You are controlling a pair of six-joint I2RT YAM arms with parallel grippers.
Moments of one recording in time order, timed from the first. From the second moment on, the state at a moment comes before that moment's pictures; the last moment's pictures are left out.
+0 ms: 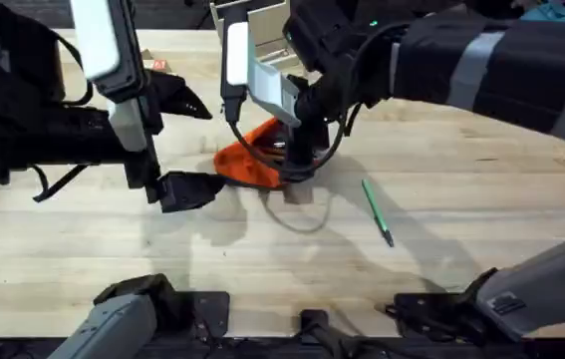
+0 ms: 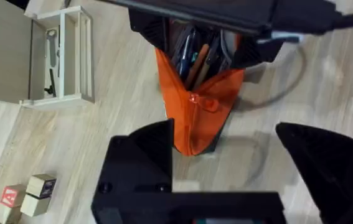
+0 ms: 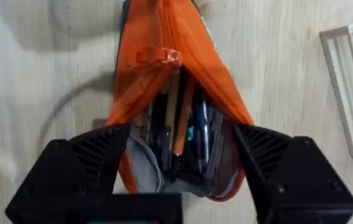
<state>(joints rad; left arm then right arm) 0.23 1.06 0.98 -1.17 0.84 1.42 0.66 1.78 1.38 -0.76 -0.27 -0.88</state>
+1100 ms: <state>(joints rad) 0.23 1.06 0.98 -1.17 0.84 1.42 0.64 1.30 1.39 -1.06 -0.25 -0.60</state>
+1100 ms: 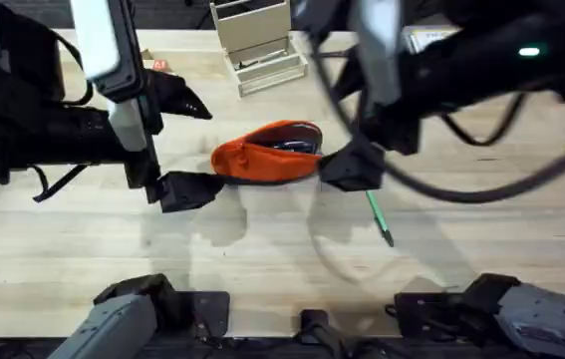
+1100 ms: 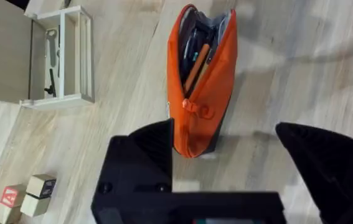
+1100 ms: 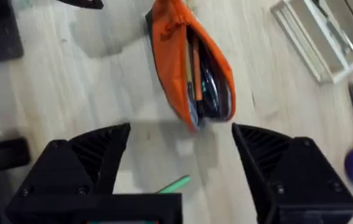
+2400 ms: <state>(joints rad) 0.23 1.06 0.98 -1.17 0.84 1.42 0.29 0.89 1.12 -1.24 -0.11 -0.15</state>
